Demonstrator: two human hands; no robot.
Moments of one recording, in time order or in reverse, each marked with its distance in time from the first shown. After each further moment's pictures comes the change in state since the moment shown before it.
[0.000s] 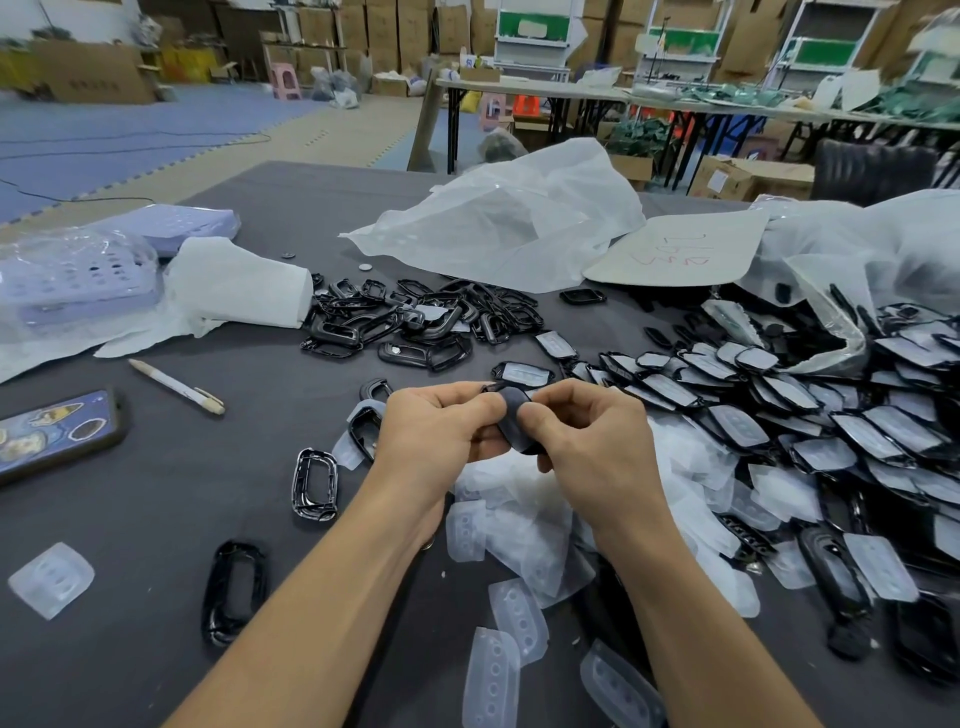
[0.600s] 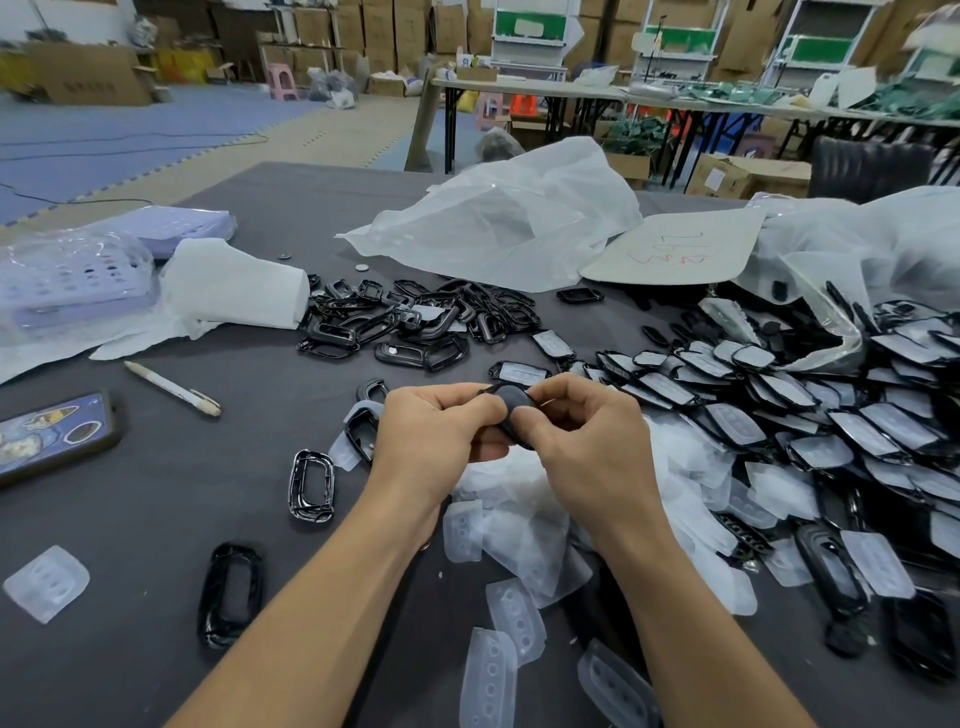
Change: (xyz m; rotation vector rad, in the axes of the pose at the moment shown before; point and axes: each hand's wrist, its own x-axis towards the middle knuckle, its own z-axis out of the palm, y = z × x) left_hand -0.001 -0.001 0.001 0.082 0.024 0.057; right_hand -0.003 0.000 0.001 -0.101 0.025 -0.067
